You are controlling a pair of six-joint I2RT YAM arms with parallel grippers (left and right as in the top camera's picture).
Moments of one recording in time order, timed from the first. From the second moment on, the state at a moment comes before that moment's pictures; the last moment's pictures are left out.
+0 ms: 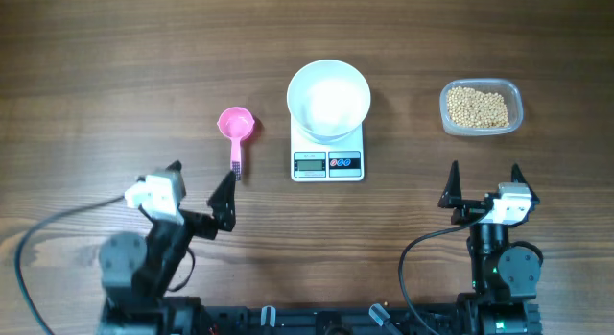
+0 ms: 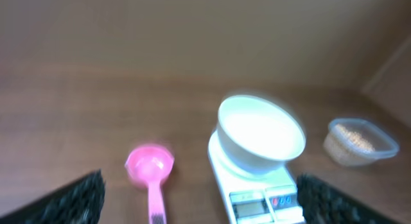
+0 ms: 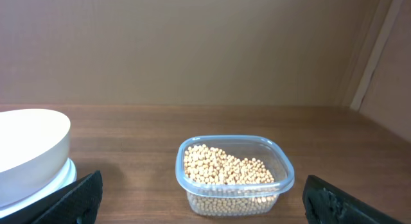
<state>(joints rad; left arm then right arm) -0.03 0.31 0.46 -0.41 0.28 -0.18 0.02 0.02 0.01 0.01 0.10 -0.04</state>
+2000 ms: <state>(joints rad) 0.09 1.82 0.92 -0.37 0.62 -0.29 0.02 0.01 0.01 0.01 0.10 -0.04</state>
